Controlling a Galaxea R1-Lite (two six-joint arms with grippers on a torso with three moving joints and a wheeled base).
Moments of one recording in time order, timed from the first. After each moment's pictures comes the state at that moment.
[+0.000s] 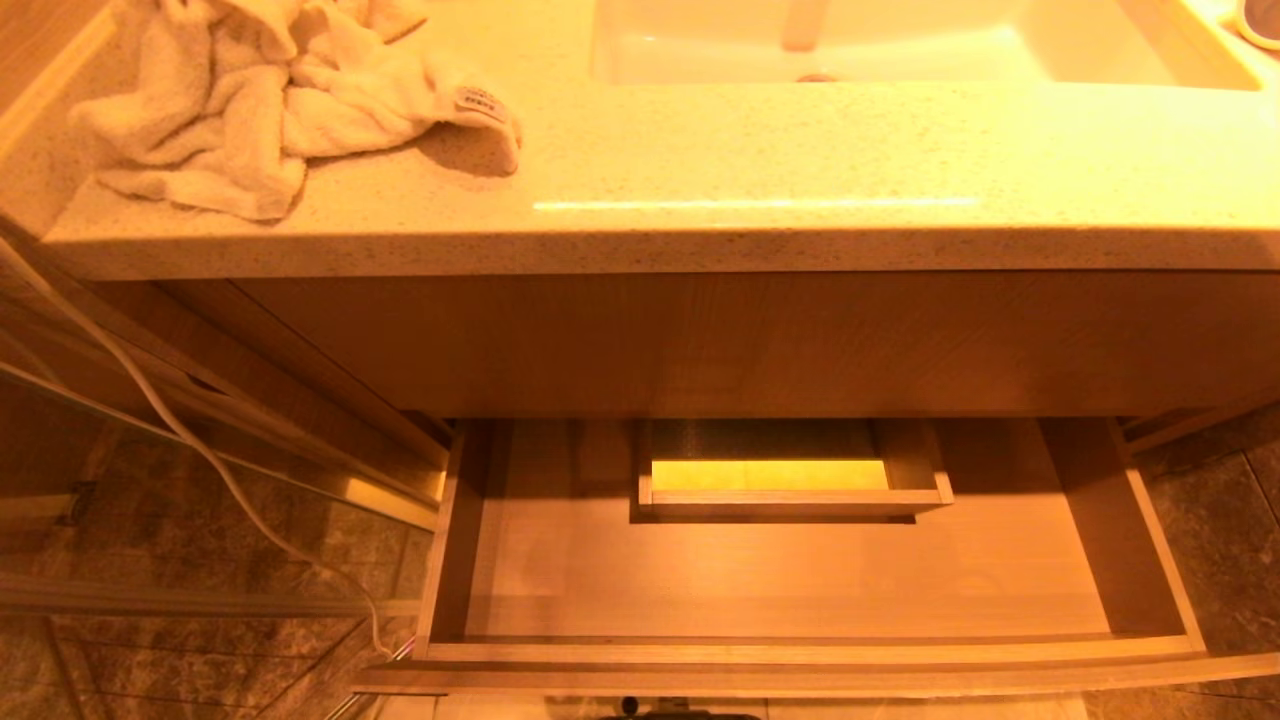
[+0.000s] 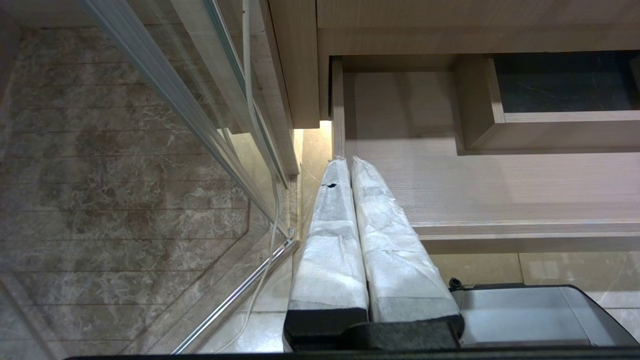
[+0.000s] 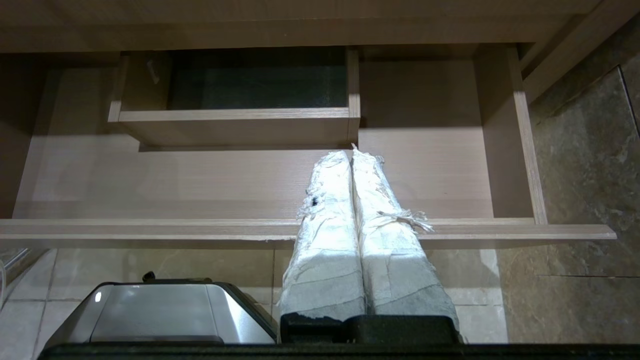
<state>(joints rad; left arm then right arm) 0.00 0.00 0.00 0.00 0.00 0.00 0.00 0.00 0.00 0.00 0.00 0.01</state>
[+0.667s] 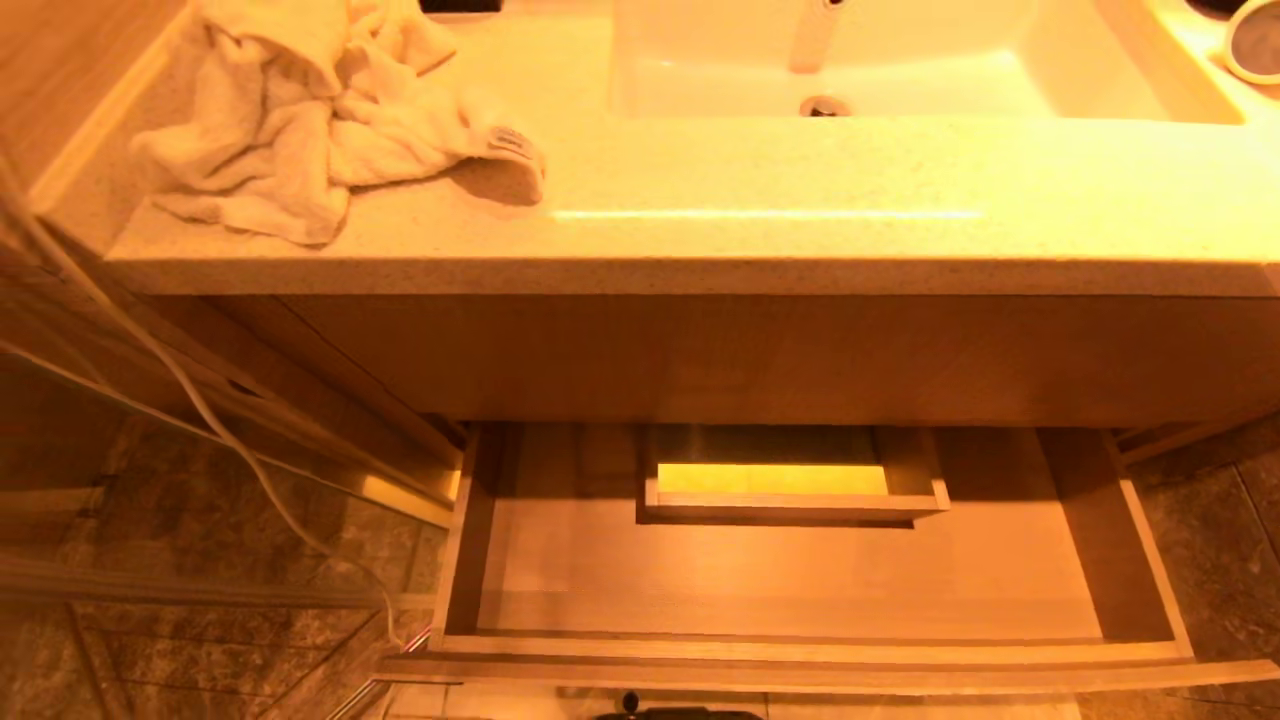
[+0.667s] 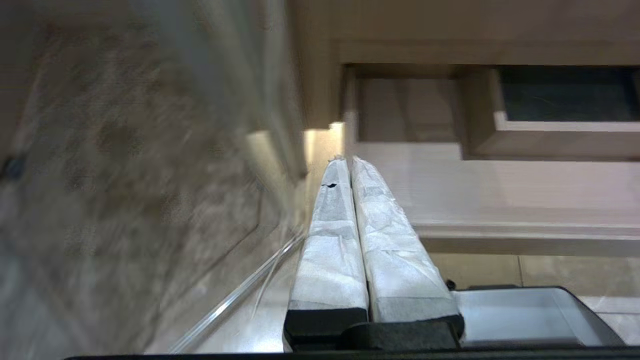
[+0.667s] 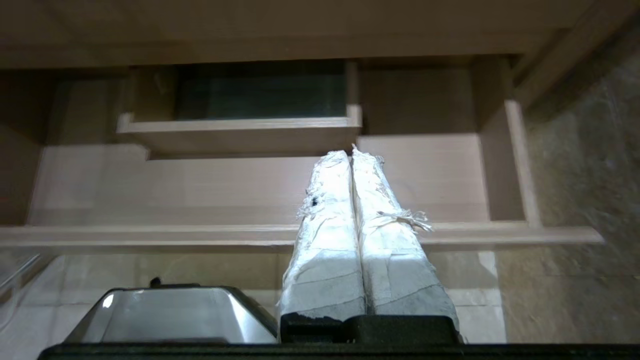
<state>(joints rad) 0.00 0.00 0.00 0.00 0.00 0.00 0.01 0.00 0.00 0.00 -0.01 0.02</state>
